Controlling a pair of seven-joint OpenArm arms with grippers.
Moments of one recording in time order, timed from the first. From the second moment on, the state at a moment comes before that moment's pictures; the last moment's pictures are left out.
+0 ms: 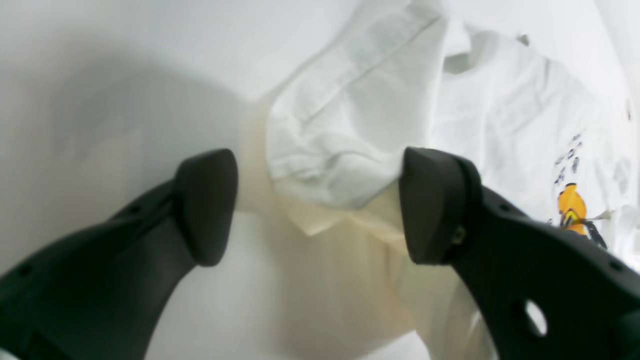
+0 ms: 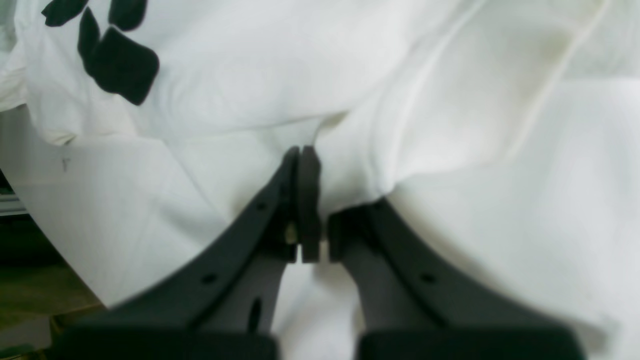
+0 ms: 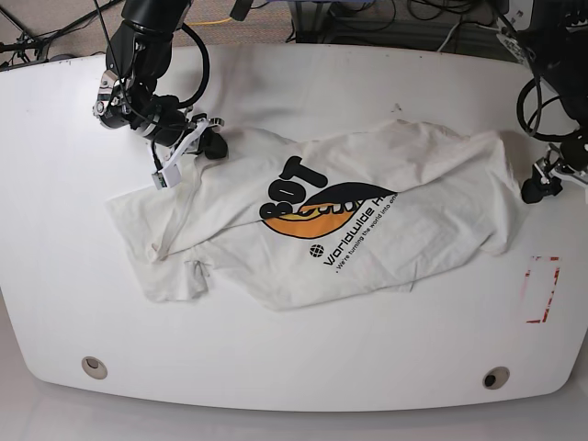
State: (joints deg) left arm -12.3 -25.5 -51.8 49.8 -38.5 -42.8 60.8; right arm -6.2 1.8 25.3 86.1 36.8 41.0 -64.6
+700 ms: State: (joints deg) left arm -11.1 -26.2 -44.9 51.0 -36.6 -39.7 56.8; right arm -7.3 1.8 25.7 86.7 37.2 41.0 -64.6
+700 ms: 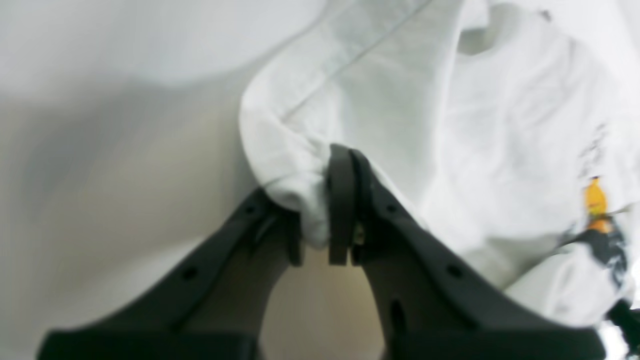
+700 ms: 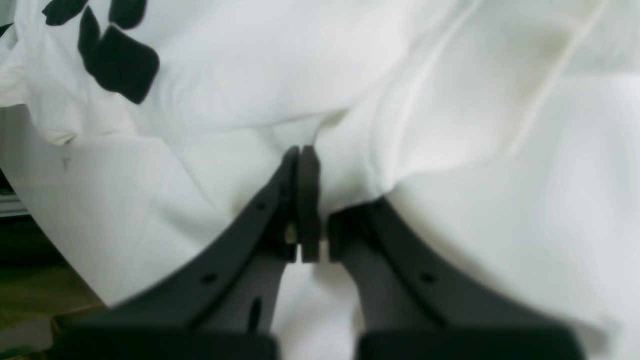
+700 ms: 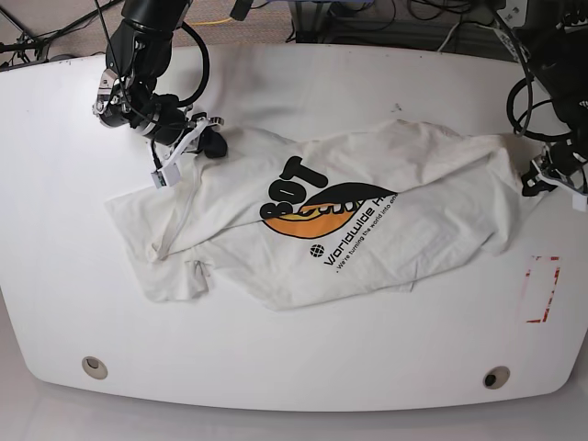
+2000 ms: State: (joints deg) left arm 18.6 -31.2 -37.4 109.3 -37.6 -40.2 59.6; right arm -35.1 11.1 48.6 102.0 69.0 40.9 -75.3
